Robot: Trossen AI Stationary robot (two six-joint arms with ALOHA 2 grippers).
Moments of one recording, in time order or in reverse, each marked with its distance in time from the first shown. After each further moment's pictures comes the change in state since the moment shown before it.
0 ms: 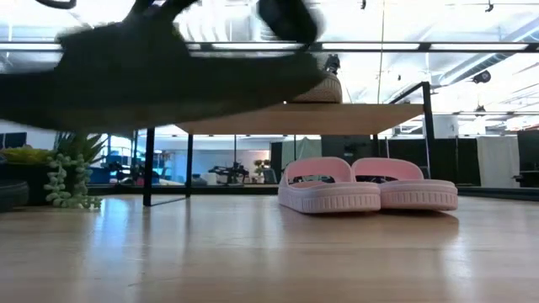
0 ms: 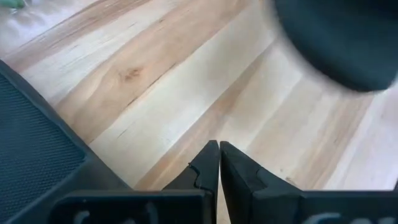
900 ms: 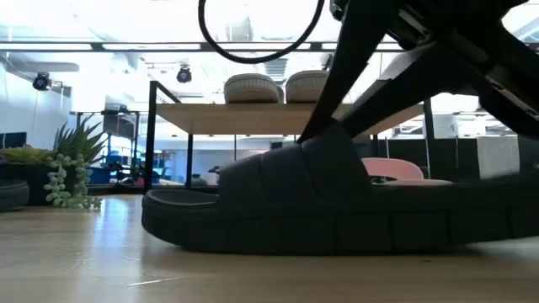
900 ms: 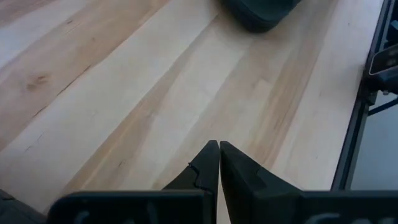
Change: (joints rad) left arm -0.002 0.083 0.044 0.203 -0.062 0.189; right arm 0.237 0.002 -0.320 -0.075 0.395 1.043
